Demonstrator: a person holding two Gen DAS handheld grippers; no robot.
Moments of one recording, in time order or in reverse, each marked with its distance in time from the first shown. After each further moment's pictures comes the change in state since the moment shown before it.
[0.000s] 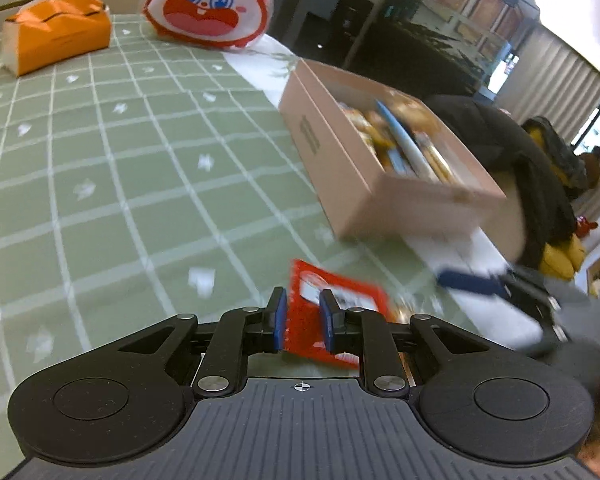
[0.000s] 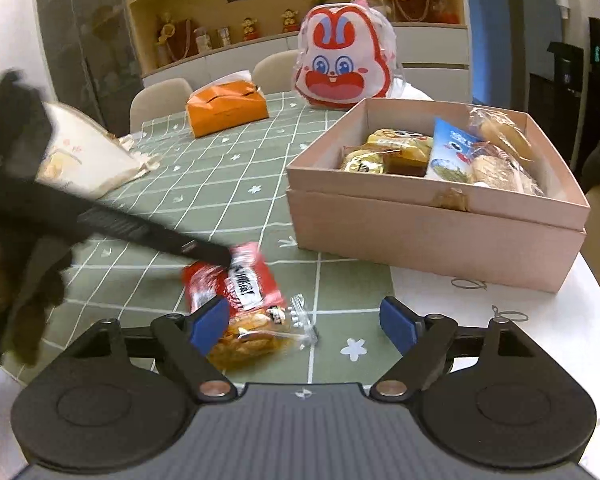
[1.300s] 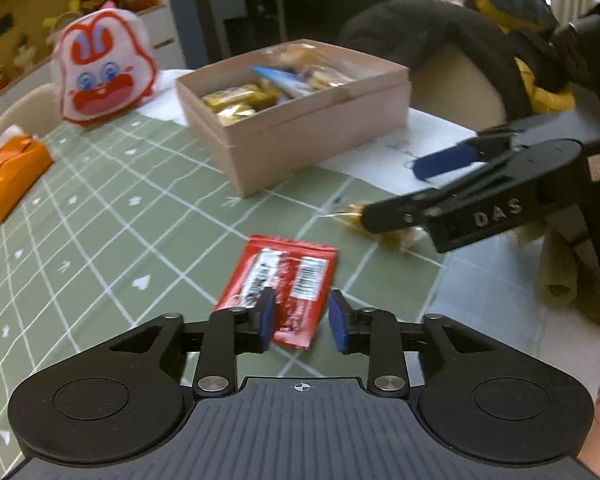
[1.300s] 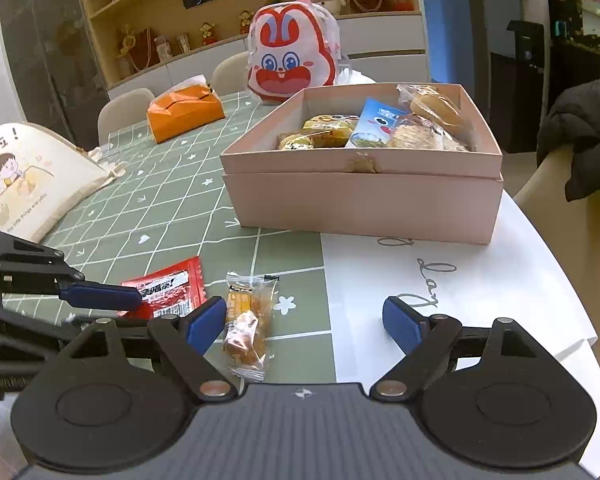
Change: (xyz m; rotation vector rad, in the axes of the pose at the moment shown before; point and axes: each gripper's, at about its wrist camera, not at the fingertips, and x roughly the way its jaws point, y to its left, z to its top) left arm 0.000 -0.102 -0.045 0.523 0.044 0.174; right arm -0.029 -0.031 -0.020 0.113 -0.001 -0.069
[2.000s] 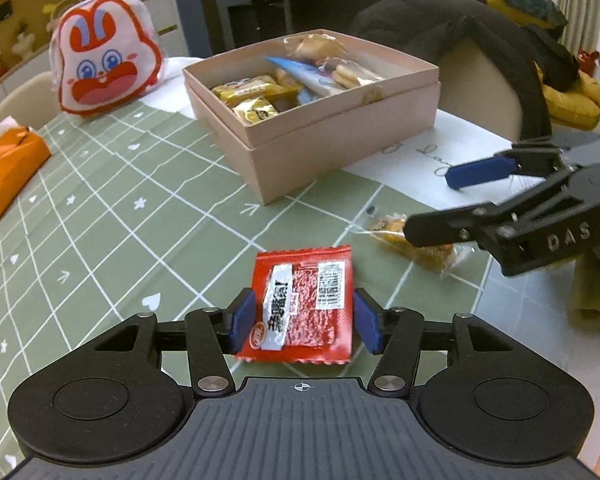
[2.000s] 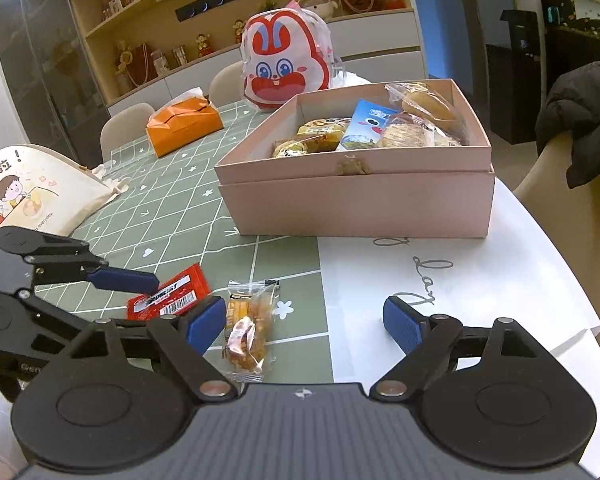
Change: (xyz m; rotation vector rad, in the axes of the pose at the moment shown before) left arm 0.021 0.028 0.017 -0.036 0.037 0.000; right arm -0.002 -0.007 0.000 0.053 -0.013 0.027
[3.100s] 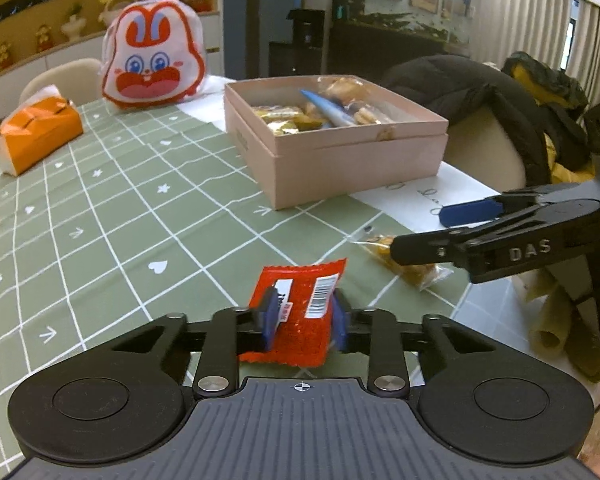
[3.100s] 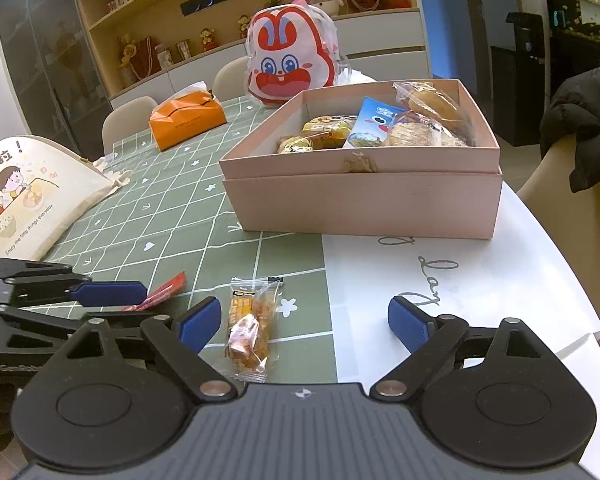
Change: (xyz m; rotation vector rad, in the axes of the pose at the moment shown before) left arm -0.028 -0.005 -0.032 -0.167 -0.159 0.007; right arm 0.003 0.004 0.001 -0.027 0.011 0.000
